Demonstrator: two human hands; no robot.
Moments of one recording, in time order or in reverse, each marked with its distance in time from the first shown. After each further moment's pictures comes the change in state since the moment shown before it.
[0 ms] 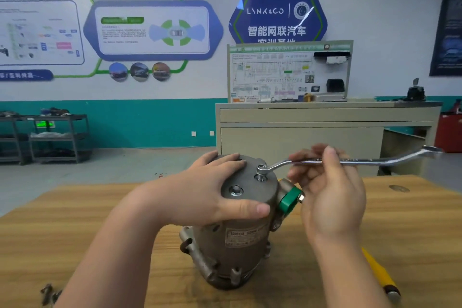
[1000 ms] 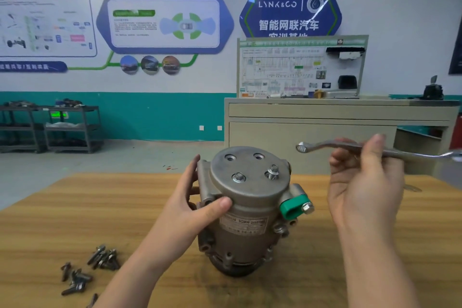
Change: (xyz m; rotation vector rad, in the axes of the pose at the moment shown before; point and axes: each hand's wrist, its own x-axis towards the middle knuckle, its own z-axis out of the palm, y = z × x) left_hand -0.016 -0.045 0.079 -1.034 0.573 0.097; right_hand 0.017 -0.011 -0.009 0.148 0.154 -0.086
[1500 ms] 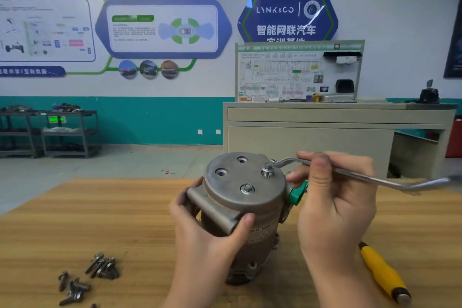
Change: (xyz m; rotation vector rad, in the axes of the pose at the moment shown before) left_hand -0.017 -0.019 0.050 -0.009 0.448 0.136; right_hand -0.045 0.012 0.015 -0.449 -0.378 -0.672
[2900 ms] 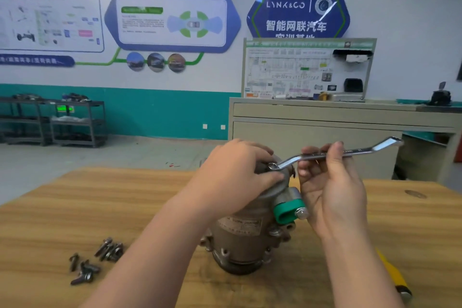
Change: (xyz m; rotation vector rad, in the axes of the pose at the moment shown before) left_hand 0.064 0.083 0.019 0.847 -0.618 0.415; right_hand 0.013 0.021 -0.003 0.644 0.211 0.962
